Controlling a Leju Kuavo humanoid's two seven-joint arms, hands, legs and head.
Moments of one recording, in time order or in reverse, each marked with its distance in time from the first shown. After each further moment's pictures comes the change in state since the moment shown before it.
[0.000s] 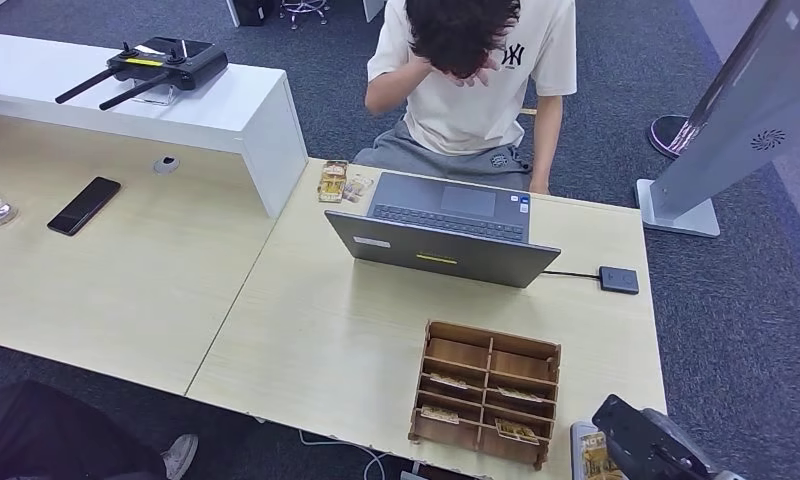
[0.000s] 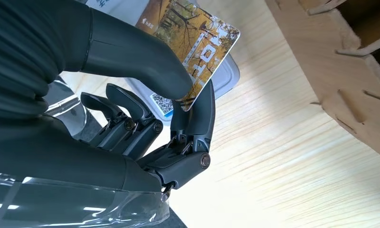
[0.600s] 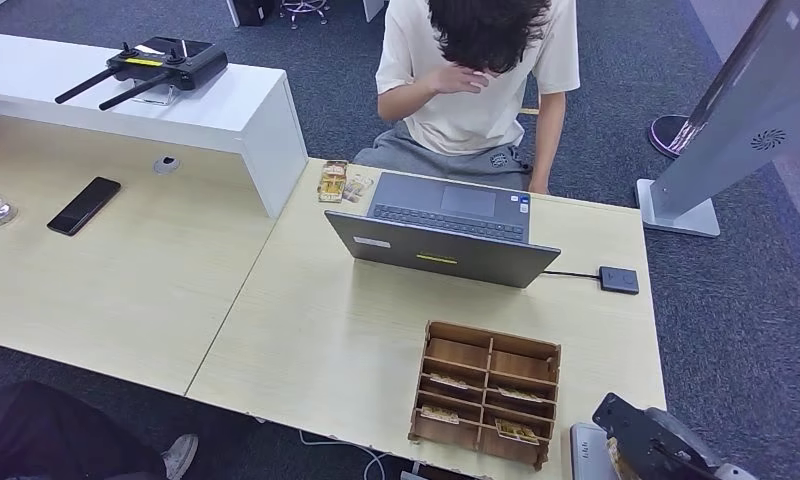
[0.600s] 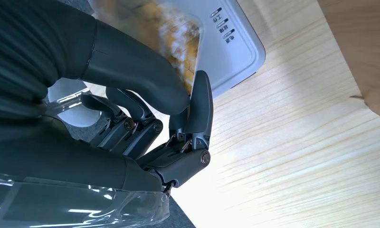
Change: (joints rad) left arm 0.000 0.004 -0.001 0.000 -0.005 0.000 0.000; right arm -0.037 0.000 -0.001 0.077 0.036 0.058 0.000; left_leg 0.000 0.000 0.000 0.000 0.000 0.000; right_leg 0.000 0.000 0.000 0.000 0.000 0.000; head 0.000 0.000
